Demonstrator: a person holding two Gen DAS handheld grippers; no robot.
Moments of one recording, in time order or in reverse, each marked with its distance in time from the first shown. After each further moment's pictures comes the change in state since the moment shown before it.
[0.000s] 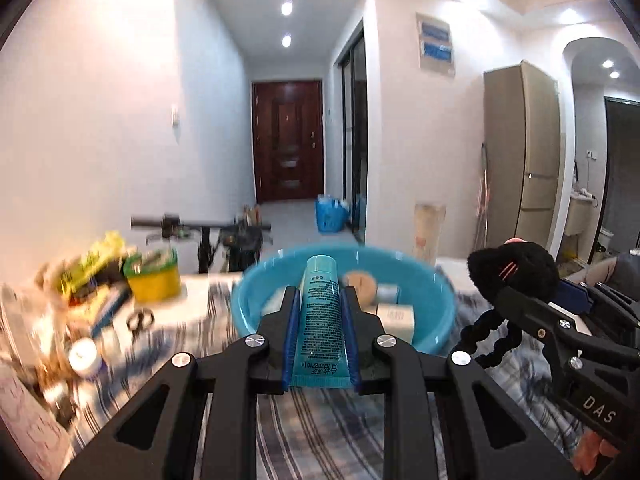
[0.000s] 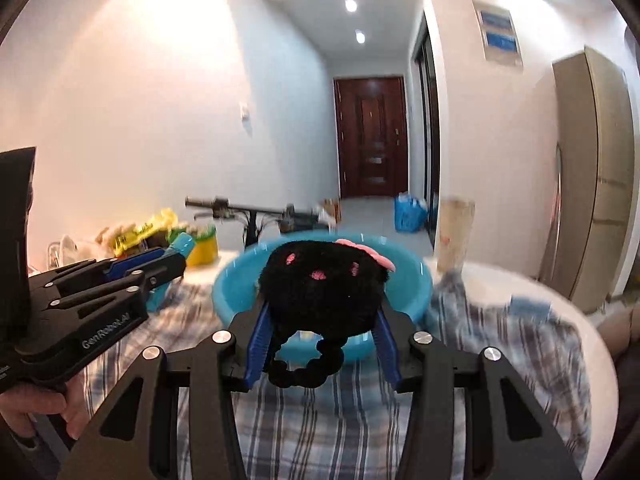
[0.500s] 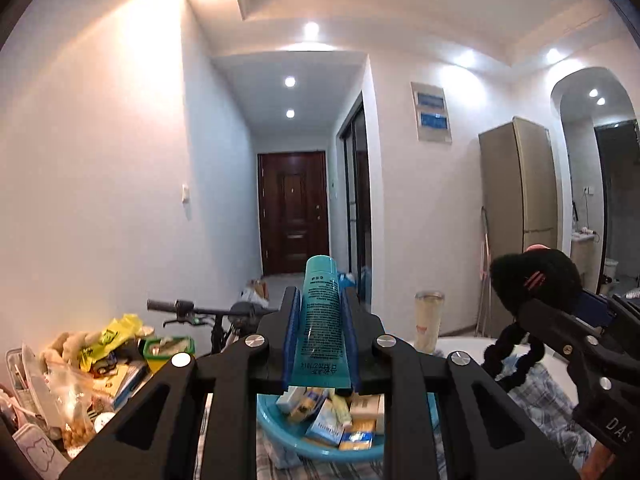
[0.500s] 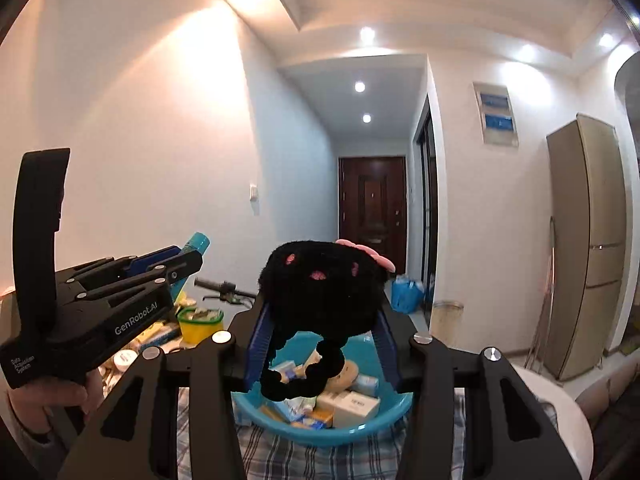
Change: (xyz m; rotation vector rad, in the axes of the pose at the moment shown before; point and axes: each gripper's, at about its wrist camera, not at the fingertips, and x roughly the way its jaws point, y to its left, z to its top) left arm -0.054 0.008 0.070 0.011 -0.253 0.012; right arm -0.057 0.025 0.057 -0.055 -0.280 -0.014
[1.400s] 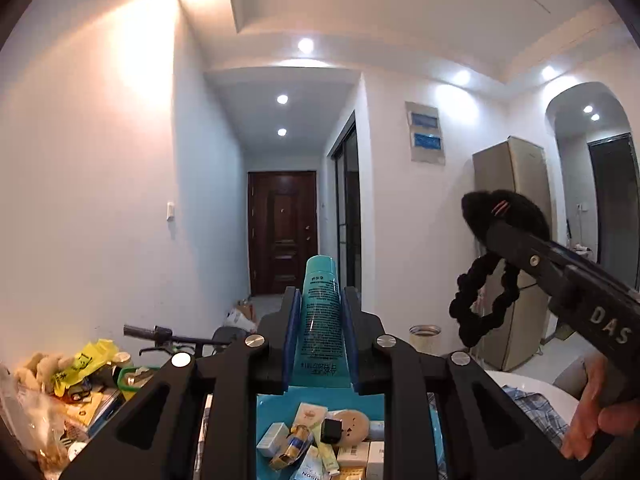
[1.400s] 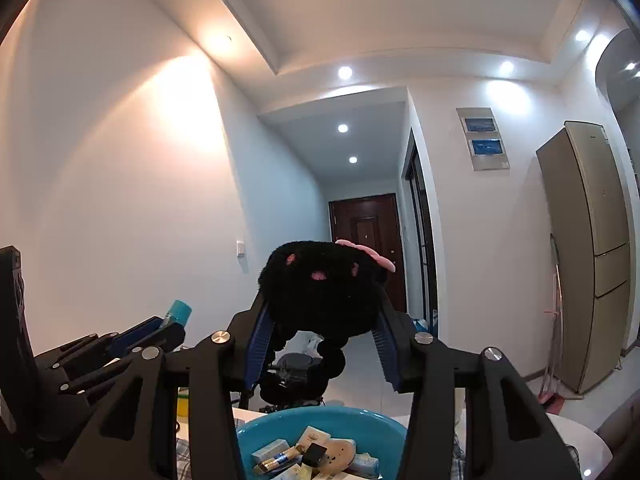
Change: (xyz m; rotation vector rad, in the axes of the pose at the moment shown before) left arm 0.061 -0.010 0.025 -0.015 -0.053 -0.025; right arm 0.063 -0.026 0.045 0.085 -0.140 -0.016
